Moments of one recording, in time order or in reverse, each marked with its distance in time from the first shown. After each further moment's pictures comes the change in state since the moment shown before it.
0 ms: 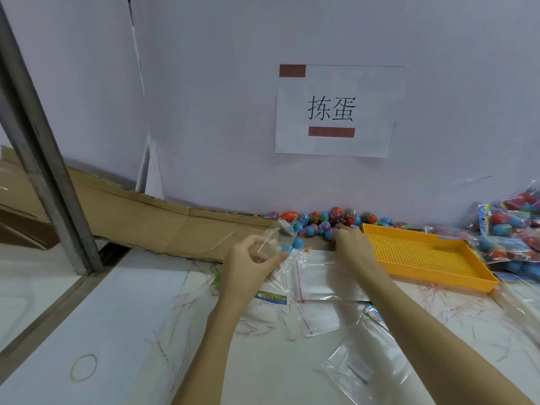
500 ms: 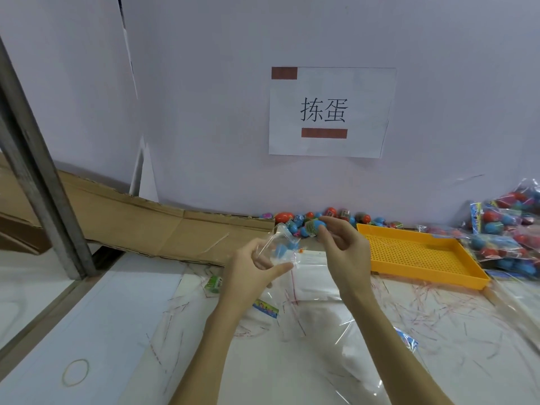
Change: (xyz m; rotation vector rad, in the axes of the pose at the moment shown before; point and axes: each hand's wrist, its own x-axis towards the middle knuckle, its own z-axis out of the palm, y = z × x) left_hand -0.004 0.004 0.009 0.127 -0.088 -0.042; right_hand -0.067 -0.042 -0.031 1.353 0.502 0.185
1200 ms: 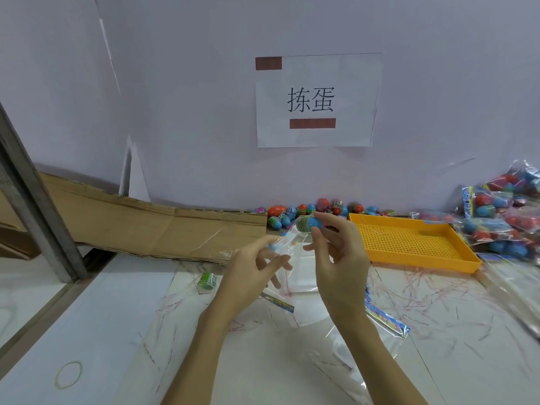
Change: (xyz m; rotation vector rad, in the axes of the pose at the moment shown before) left_hand -0.010 0.012 0.007 0.015 -0.194 0.147; right_hand -0.040 -0.018 -0.006 0.013 0.081 -0.323
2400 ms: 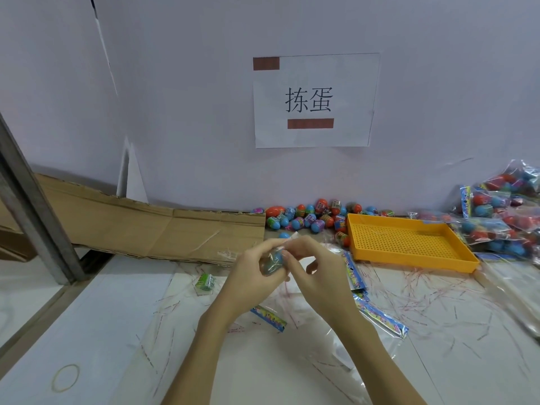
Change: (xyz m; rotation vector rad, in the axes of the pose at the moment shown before) left_hand 0.000 -0.001 0.003 -0.047 -0.044 0.091; right_hand -0.009 0.011 0.002 -0.149 -0.422 0.100
